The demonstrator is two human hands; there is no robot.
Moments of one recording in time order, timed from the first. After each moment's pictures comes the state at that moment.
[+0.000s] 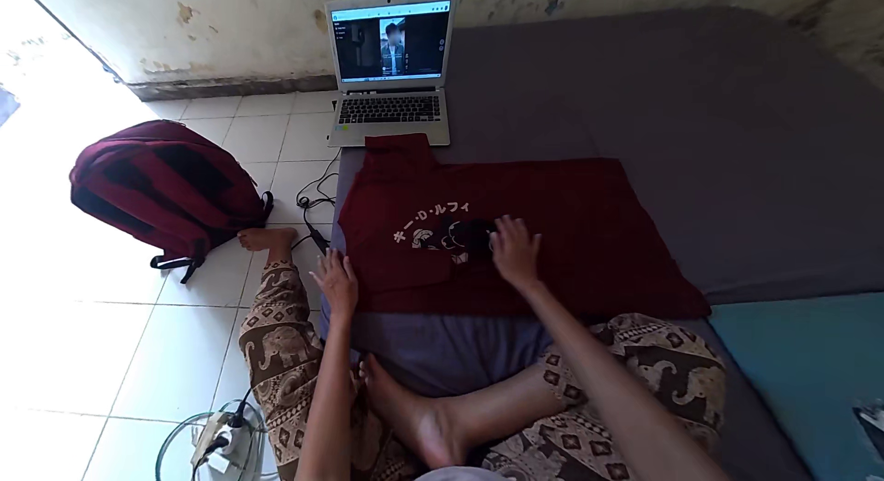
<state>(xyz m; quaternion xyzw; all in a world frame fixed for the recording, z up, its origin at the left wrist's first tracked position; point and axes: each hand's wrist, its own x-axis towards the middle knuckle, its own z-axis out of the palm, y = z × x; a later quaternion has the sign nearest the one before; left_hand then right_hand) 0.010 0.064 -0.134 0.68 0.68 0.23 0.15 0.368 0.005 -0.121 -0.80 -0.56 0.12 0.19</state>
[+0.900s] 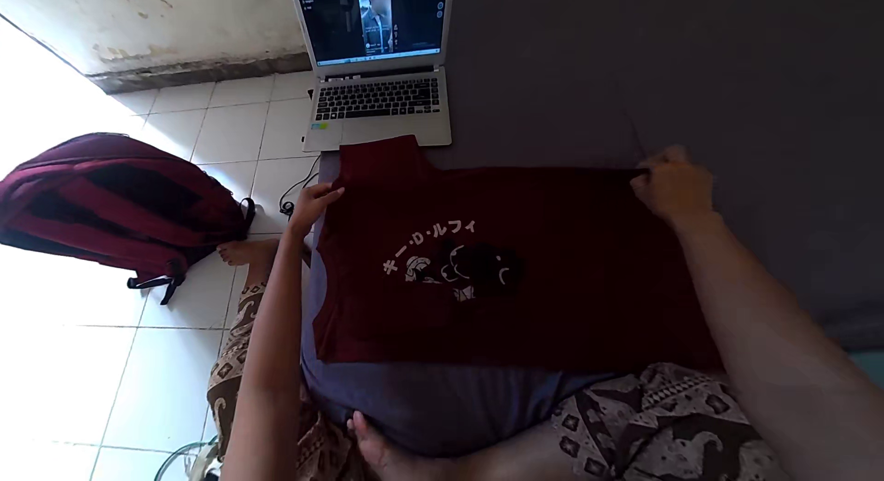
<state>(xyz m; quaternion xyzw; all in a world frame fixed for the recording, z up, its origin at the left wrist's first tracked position) 0.041 0.284 -0.075 0.66 0.49 0.28 0.50 0.604 0.094 -0.069 -0.87 -0.48 0.08 0.07</state>
